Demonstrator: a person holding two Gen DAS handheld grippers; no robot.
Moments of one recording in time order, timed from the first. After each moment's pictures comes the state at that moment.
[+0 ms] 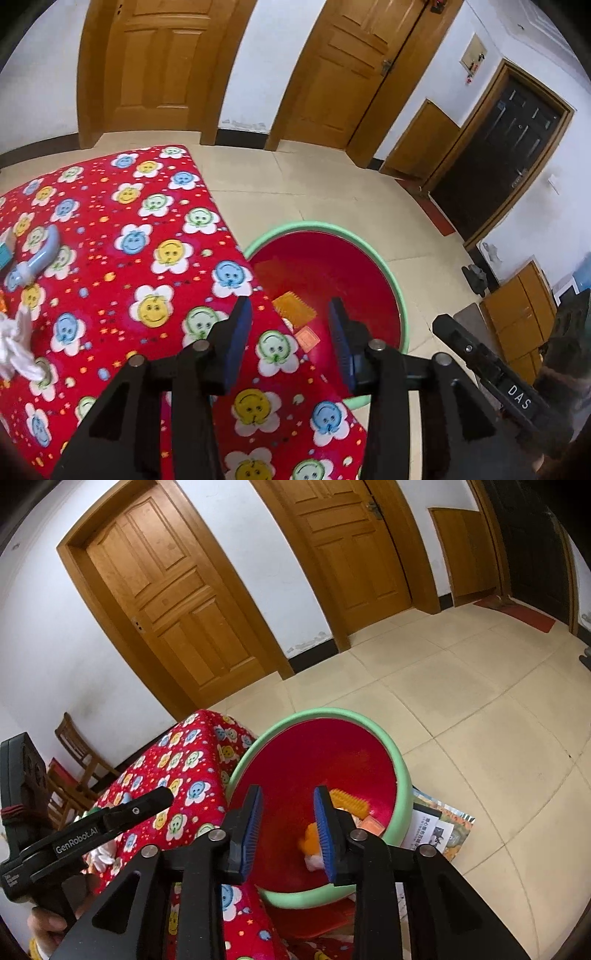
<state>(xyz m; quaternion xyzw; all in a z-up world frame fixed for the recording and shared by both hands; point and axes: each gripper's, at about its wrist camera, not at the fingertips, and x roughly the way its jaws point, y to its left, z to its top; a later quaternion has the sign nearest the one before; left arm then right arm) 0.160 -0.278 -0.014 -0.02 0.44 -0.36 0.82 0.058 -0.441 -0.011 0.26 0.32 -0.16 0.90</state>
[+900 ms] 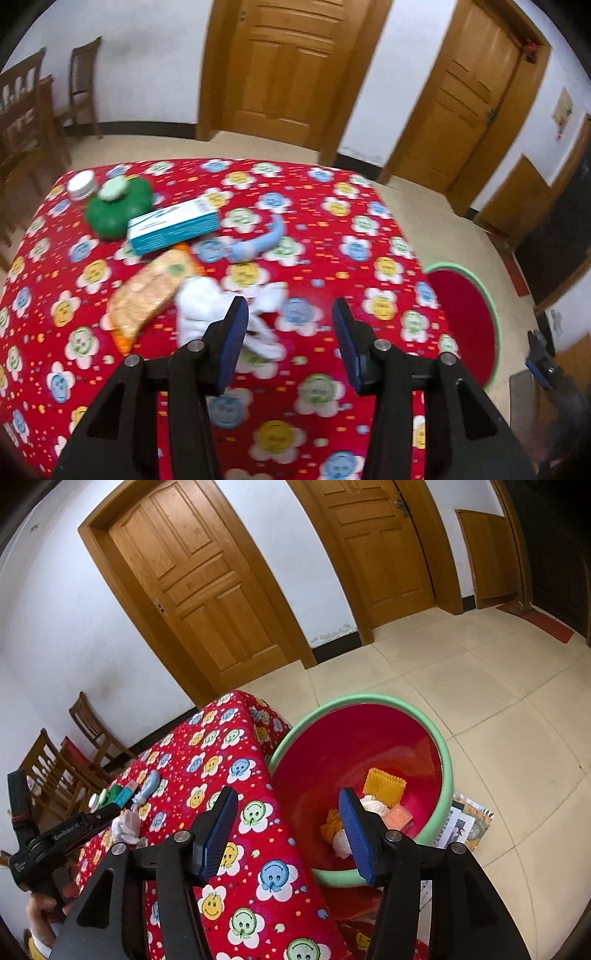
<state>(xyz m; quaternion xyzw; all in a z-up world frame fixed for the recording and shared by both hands) 0.188 -0.118 -0.015 -0.06 0.43 -0.15 0.89 0.069 -0.397 0.000 0.24 0.34 -0.12 0.90</state>
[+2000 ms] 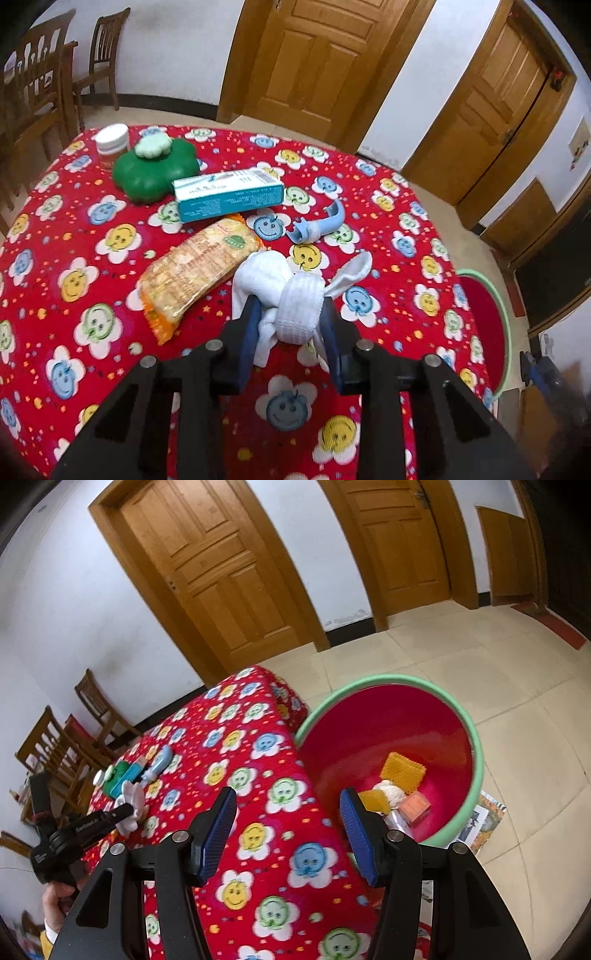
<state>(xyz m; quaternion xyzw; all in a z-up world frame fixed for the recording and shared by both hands) 0.191 -0.069 -0.040 -0.11 0.45 -0.14 0.88 0.087 -0.362 -0.005 0.22 0.37 -0.09 0.90</state>
